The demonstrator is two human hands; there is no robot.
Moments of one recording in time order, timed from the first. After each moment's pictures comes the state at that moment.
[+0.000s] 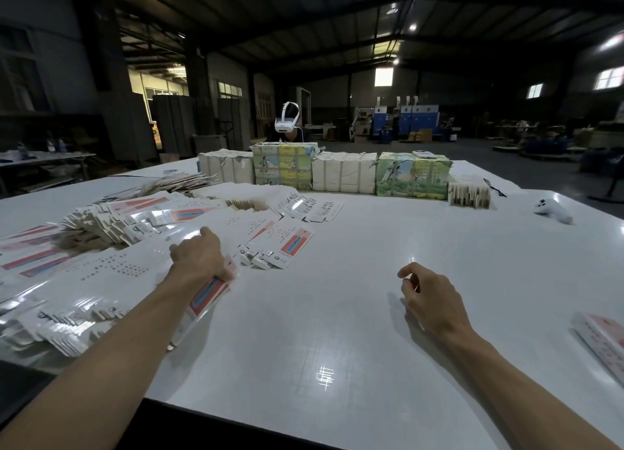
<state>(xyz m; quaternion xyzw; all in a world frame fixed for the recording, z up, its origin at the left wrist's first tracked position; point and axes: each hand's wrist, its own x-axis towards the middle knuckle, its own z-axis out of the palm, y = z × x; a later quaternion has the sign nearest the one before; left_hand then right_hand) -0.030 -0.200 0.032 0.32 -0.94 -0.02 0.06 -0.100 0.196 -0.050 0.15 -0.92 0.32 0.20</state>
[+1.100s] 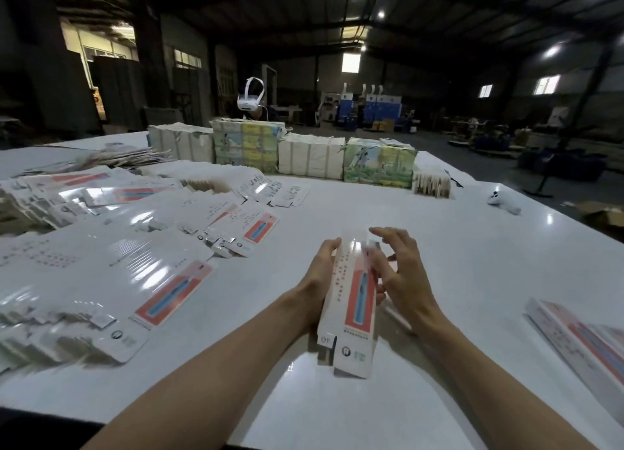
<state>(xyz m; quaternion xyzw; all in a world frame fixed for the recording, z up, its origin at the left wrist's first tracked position) -0.079 0.022 -0.034 -0.01 -0.61 -0.79 -0.10 -0.110 0.191 -0.044 0.25 -0.81 0.46 0.26</state>
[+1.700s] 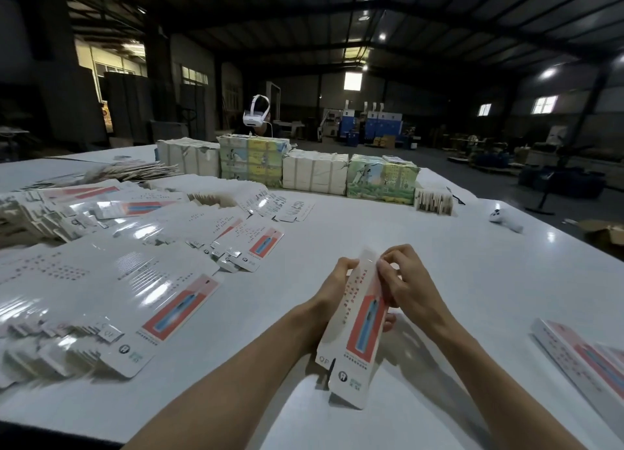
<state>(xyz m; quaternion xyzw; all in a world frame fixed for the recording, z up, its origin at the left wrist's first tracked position) -0.075 0.024 -0.034 -0.07 -0.64 -0.75 -0.14 -0.109 0.193 -0.020 0.21 -0.85 0.45 0.18</state>
